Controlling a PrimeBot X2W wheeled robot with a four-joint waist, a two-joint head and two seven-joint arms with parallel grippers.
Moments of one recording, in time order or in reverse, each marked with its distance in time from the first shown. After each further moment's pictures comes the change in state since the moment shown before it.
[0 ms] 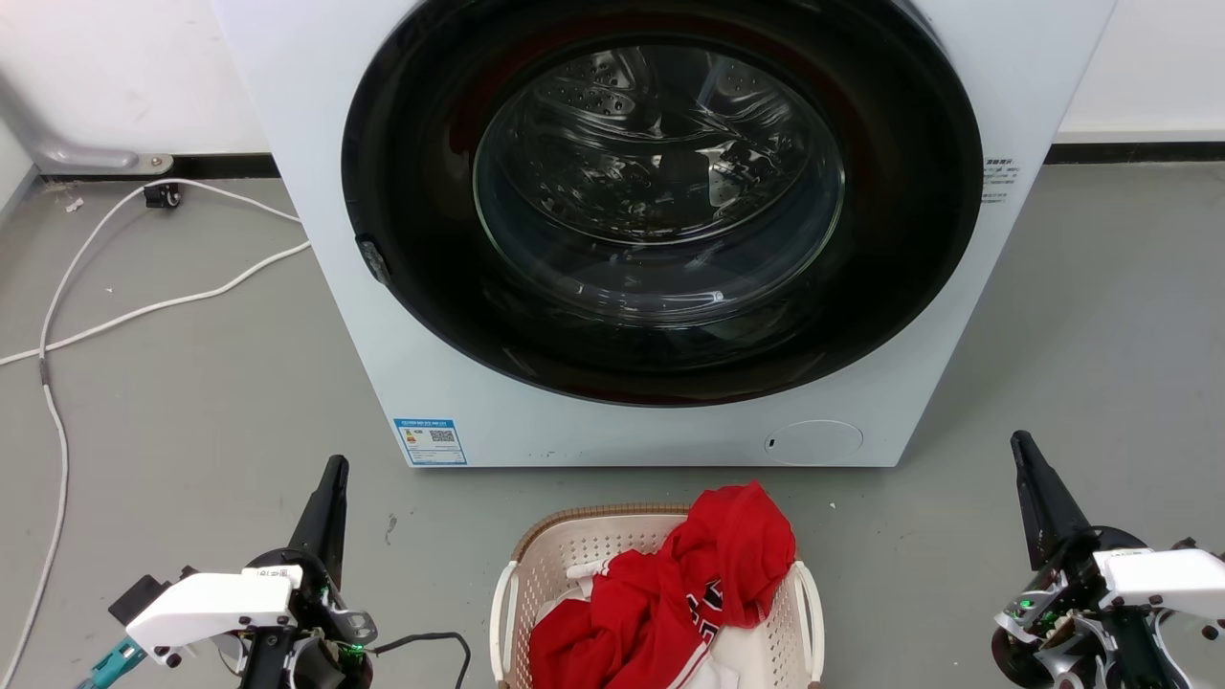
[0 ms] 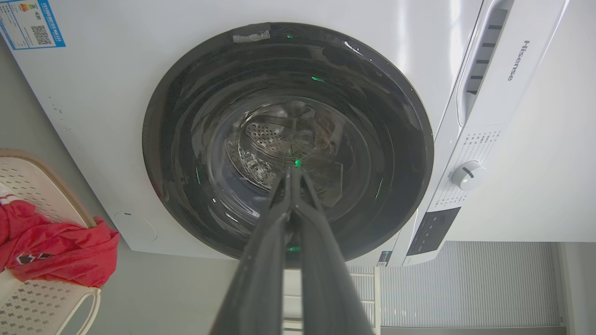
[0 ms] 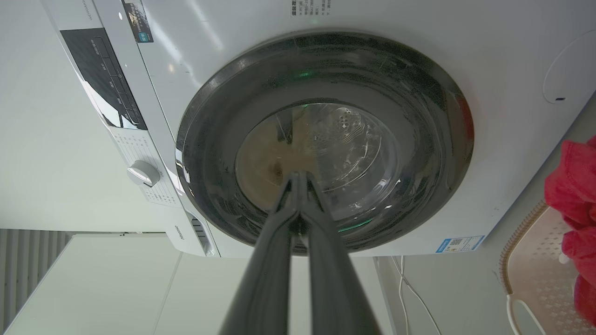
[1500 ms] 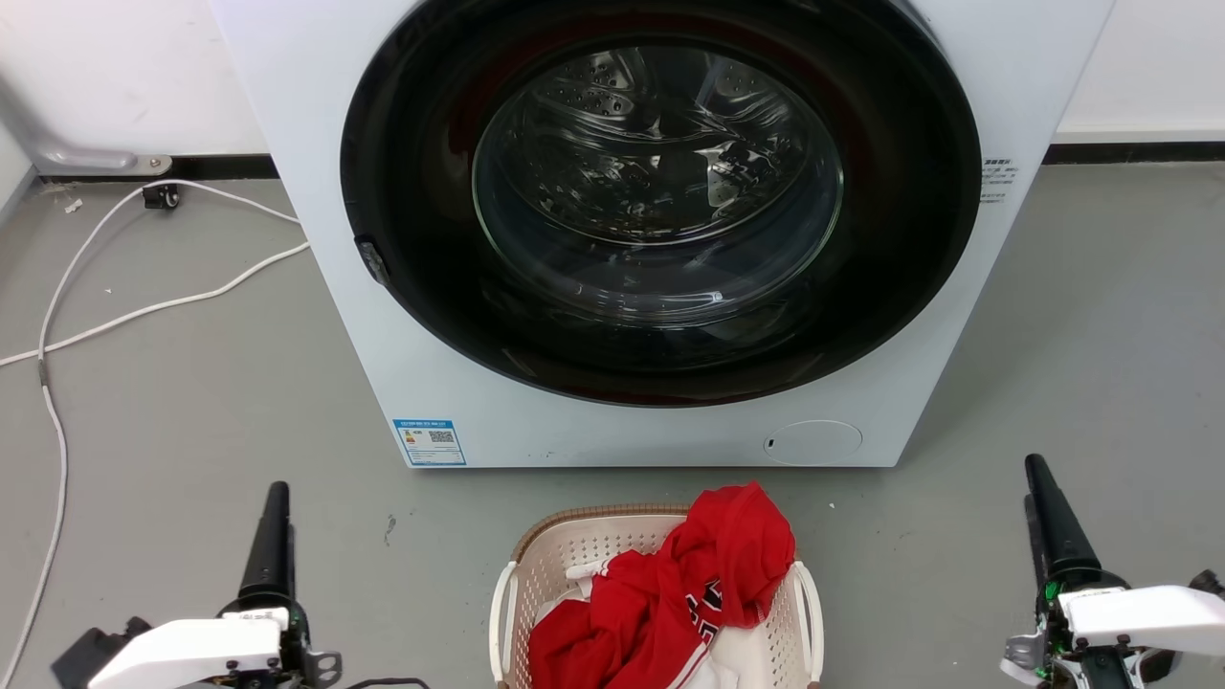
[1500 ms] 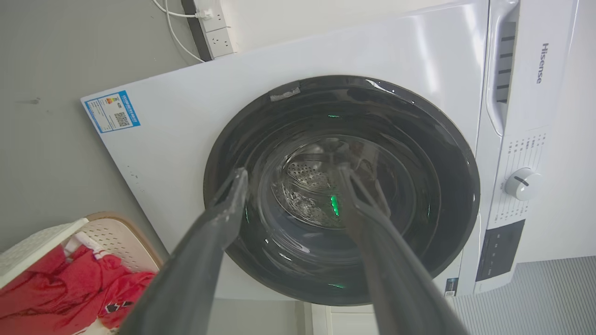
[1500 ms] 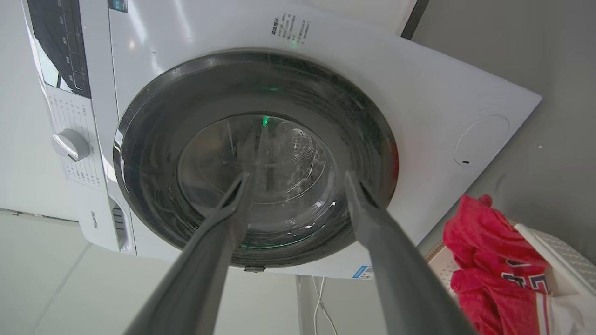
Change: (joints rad) left arm 0.078 -0.008 0.046 -0.034 0.212 0.002 -0.124; right arm 0.072 0.007 0.017 -0.021 -0.294 0.000 -0.123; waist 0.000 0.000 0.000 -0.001
